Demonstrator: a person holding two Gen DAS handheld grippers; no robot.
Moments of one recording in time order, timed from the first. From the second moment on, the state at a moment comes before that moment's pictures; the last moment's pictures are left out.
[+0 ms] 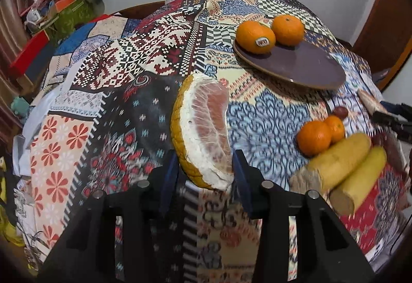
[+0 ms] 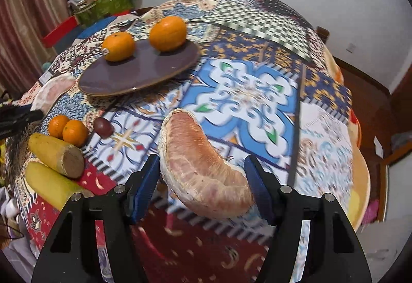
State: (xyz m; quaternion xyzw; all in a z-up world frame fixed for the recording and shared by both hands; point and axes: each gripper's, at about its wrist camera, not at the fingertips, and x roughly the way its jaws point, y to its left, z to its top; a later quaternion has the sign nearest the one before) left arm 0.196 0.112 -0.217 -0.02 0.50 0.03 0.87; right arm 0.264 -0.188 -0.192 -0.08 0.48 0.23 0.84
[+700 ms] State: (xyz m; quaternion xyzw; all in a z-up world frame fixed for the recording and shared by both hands) left arm 0.229 0.107 -0.226 0.03 0.52 0.04 0.85; right arm 0.257 -0.207 -0.201 -0.04 0.50 0.23 0.84
